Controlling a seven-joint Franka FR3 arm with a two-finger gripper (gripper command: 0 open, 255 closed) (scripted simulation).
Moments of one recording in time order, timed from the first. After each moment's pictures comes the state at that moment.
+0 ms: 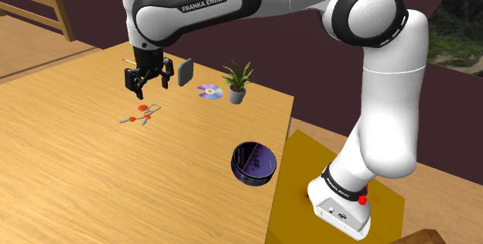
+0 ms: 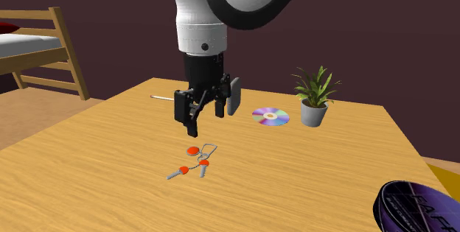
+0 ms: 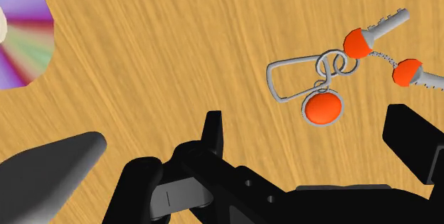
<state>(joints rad) 0.24 0.46 0.27 -1.56 -0.14 2.01 0.42</state>
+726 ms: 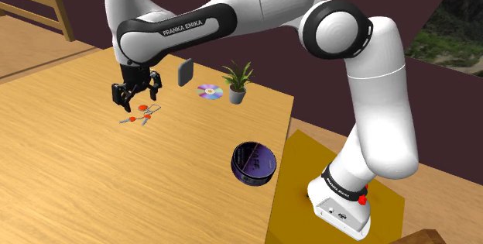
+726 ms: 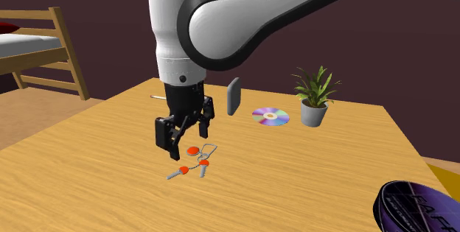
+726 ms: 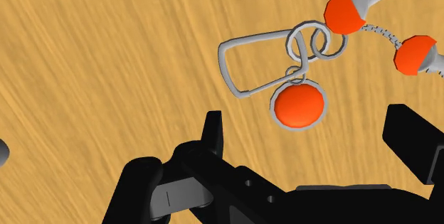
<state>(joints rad) 0.29 0.64 0.26 -1.42 -0.17 2.03 0.45</state>
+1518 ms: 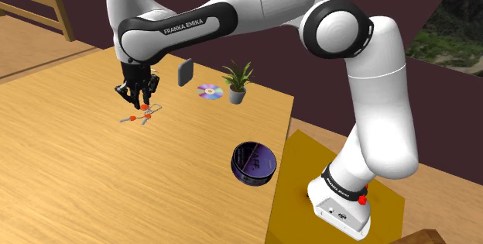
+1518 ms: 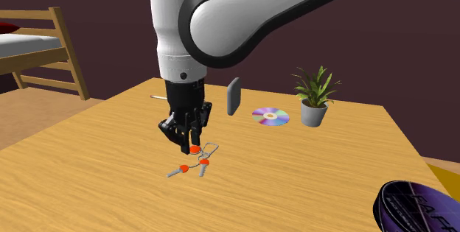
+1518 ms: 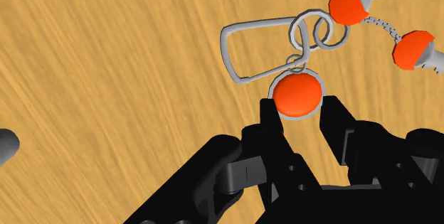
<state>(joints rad) 0.29 0.63 0.26 -1.41 -0.17 2.04 0.45</state>
